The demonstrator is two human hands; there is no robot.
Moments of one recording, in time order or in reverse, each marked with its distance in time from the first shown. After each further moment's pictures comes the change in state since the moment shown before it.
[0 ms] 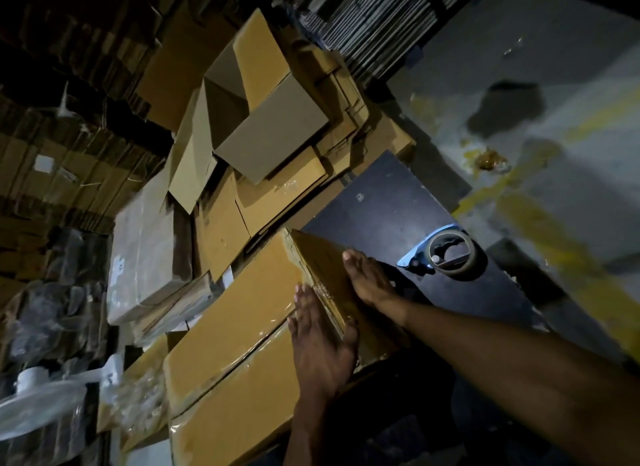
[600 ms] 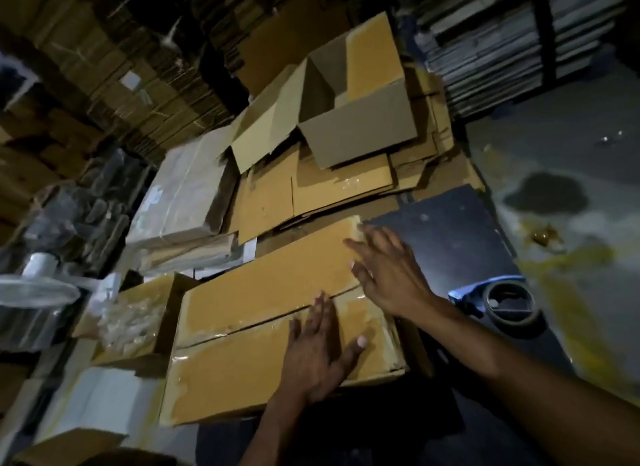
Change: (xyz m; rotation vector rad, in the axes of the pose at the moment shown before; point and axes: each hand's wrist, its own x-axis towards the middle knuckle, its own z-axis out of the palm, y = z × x) left_hand -0.029 -0.062 -0.037 0.051 -0.184 -0.070; right_hand -0.054 -0.112 0.001 -0.792 0.072 -0.764
